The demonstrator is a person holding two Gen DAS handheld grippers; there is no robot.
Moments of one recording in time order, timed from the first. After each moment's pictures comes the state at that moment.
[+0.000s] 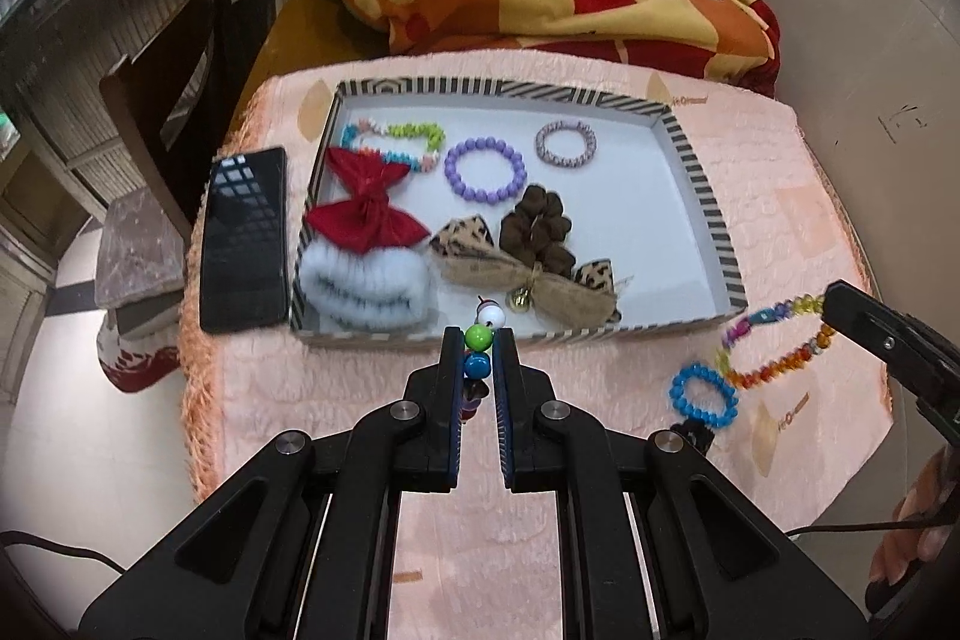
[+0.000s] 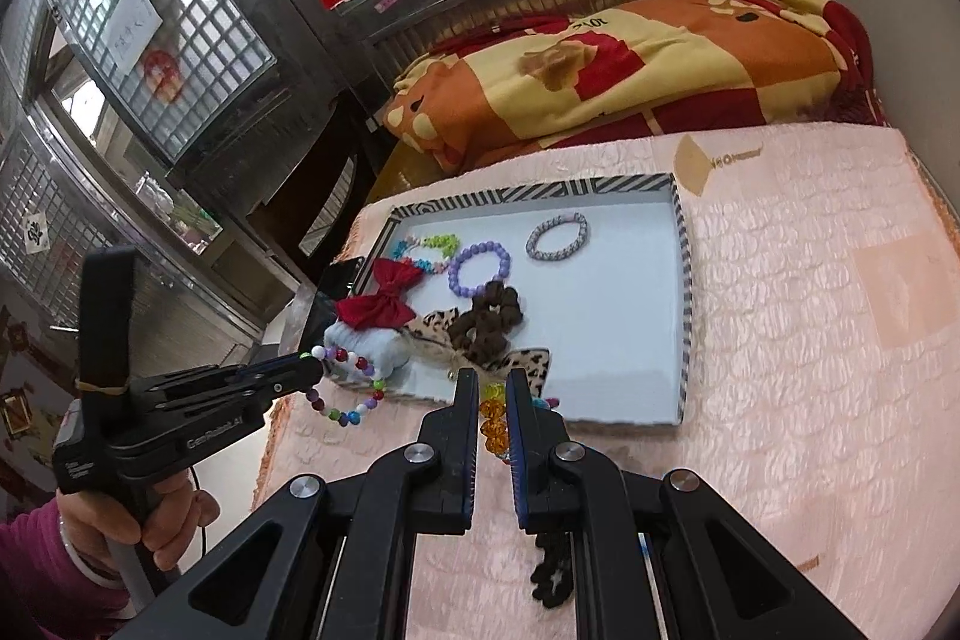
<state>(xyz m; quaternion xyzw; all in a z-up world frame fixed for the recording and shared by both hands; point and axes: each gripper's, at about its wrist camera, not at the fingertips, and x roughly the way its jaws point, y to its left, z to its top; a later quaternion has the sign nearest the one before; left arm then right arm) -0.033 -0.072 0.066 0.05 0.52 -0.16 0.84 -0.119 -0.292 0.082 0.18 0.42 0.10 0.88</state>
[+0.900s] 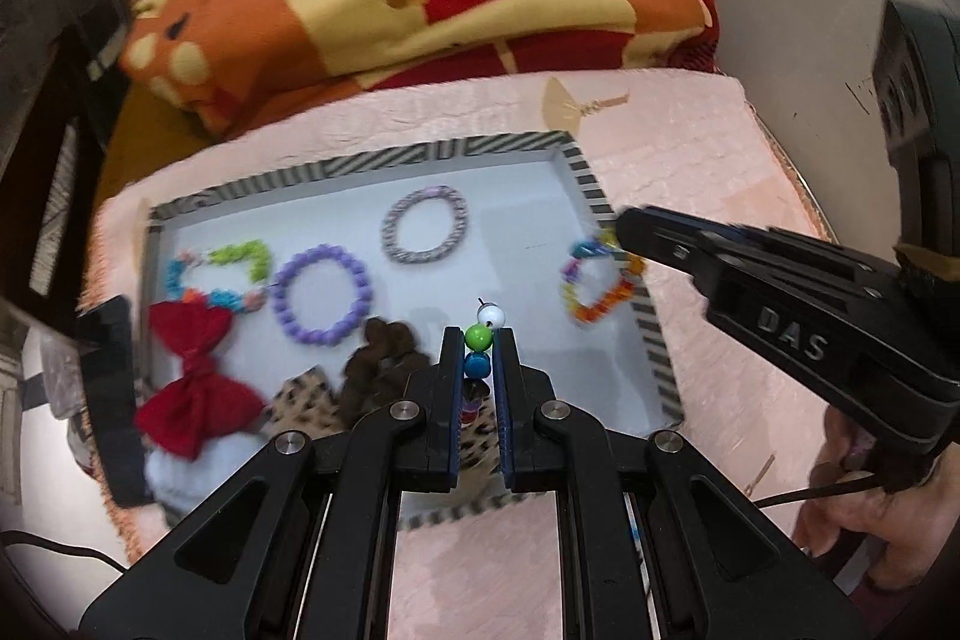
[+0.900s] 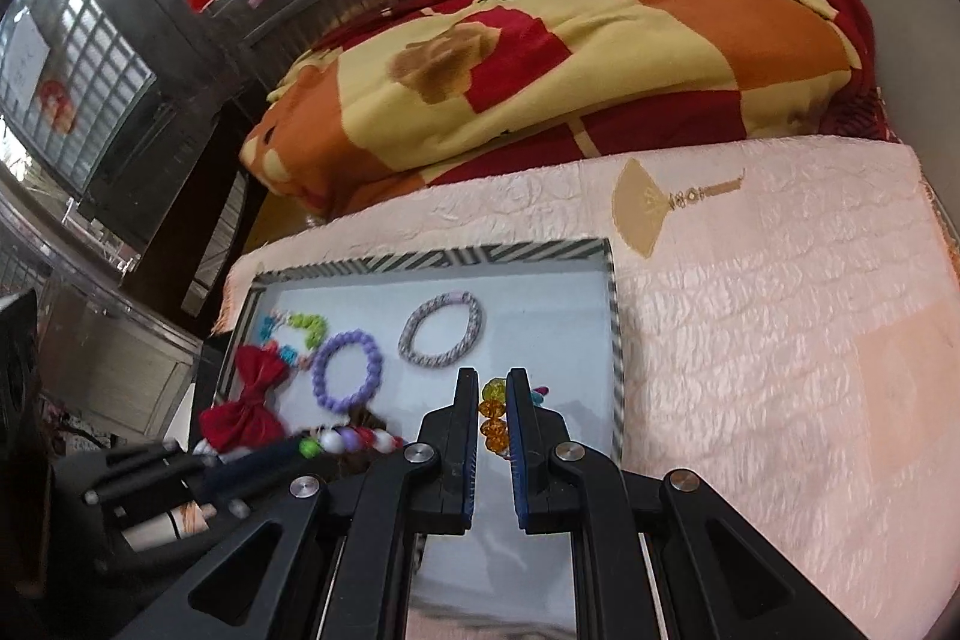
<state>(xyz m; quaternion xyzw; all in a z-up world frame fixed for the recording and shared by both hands) 0.047 -0.194 0.050 0.09 0.53 -0.26 0.80 0.022 -0.349 0.041 0.18 0.47 0.03 0.86</state>
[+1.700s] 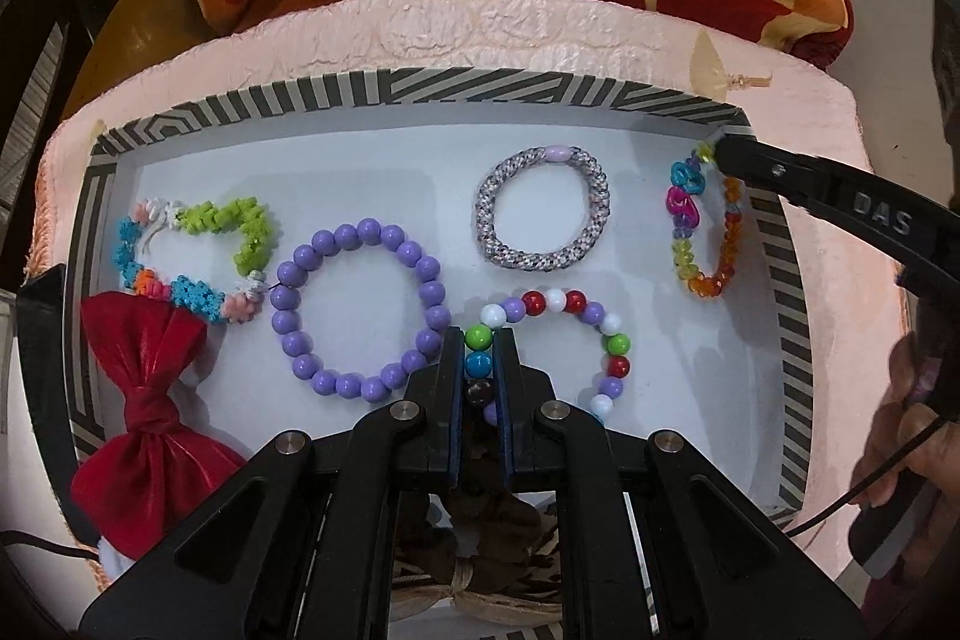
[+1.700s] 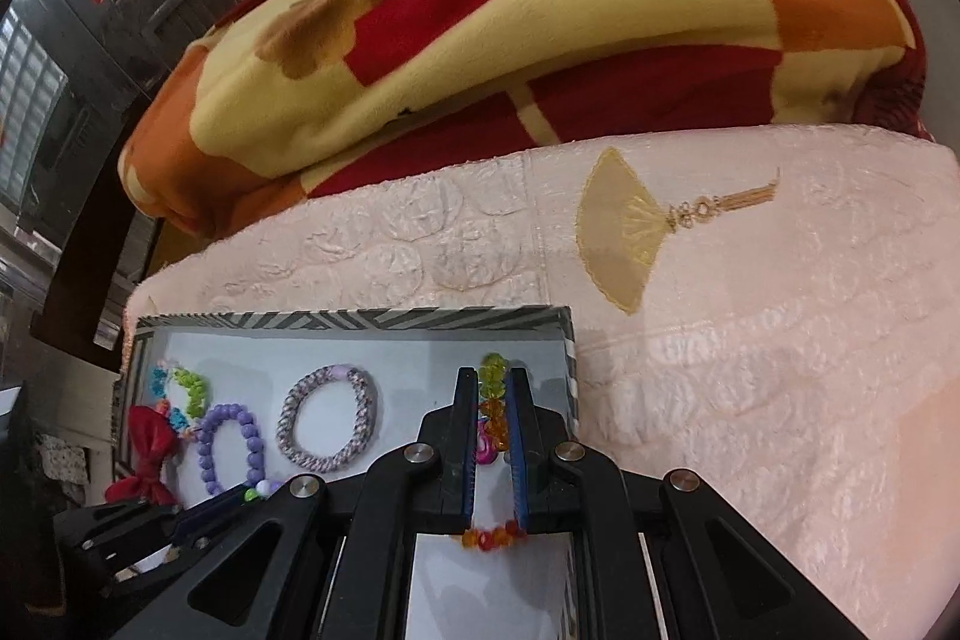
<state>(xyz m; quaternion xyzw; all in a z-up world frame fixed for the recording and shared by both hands) 0.121 -0.173 -0.035 0.07 0.60 -0.19 0.77 0.104 -0.371 -0.025 0.17 0.52 -0.01 0.84</state>
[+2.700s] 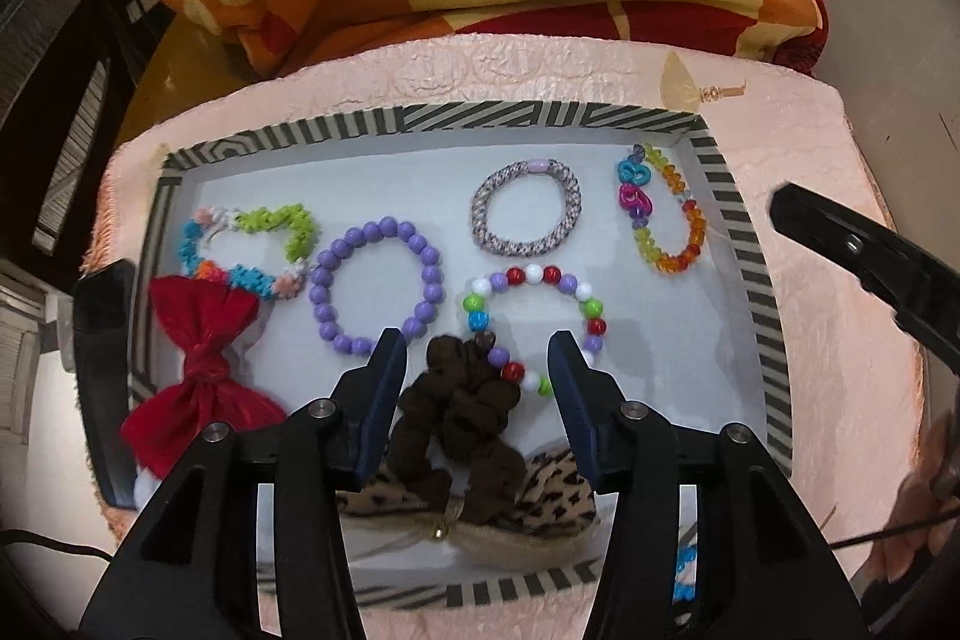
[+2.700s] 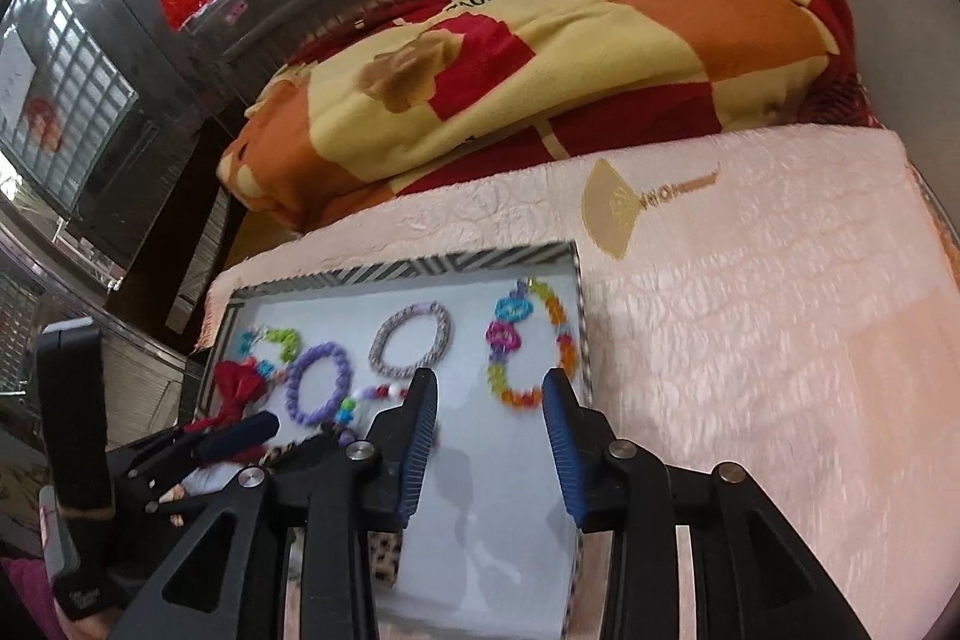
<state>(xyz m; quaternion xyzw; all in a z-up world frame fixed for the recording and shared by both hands) 0.073 -0.182 -0.003 0.09 0.56 -0.17 0.81 0.009 -0.360 0.034 0.19 0.46 0.01 0.87</state>
